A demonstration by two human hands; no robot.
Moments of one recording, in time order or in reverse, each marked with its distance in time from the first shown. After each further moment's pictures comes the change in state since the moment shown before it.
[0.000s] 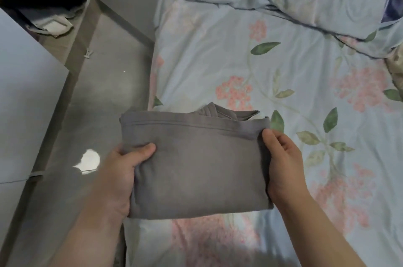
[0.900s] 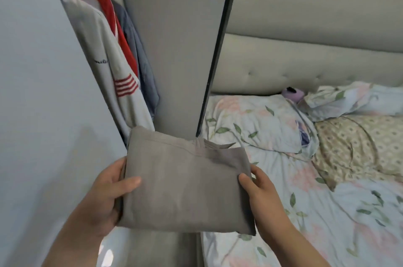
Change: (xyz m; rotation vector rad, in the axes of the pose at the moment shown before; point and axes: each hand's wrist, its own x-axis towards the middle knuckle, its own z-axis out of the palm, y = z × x) left_hand -0.243 0.459 -0.064 0.167 -0.376 0.354; right_hand -0.266 -0.376 0.139 0.005 -0.128 -0.167
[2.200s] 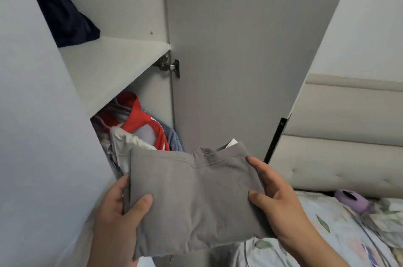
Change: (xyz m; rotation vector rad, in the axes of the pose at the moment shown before) left_hand 0.127 0.253 0.053 0.015 0.516 0.459; right_hand 0.161 -0.313 0.087 0.069 -0.361 -0.411
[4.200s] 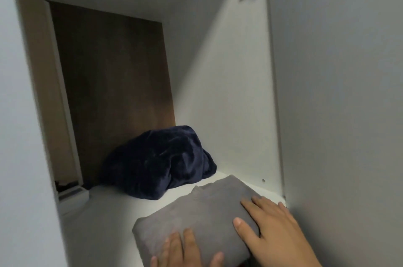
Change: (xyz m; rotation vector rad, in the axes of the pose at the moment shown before) left_hand 0.155 0.170 0.094 1.907 0.470 0.081; right_hand 0.317 -0.149 0.179 -0.962 -0.448 -0.772
